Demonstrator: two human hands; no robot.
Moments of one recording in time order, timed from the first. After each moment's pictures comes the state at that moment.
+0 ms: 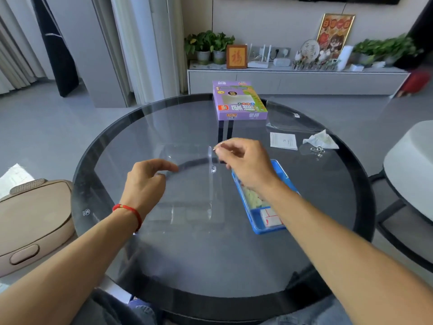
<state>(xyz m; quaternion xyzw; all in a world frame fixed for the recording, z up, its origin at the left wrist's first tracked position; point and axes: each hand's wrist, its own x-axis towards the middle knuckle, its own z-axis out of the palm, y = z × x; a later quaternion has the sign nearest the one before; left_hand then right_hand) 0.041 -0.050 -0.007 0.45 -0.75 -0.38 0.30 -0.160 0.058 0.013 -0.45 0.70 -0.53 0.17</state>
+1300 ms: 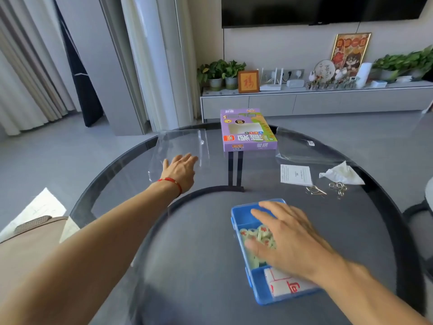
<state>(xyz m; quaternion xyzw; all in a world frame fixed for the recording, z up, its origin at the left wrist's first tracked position) -0.103 -0.190 -0.026 0.39 -0.92 -0.01 0.05 -0.221 0.116 -0.003 -0.60 0.80 -0.06 0.08</state>
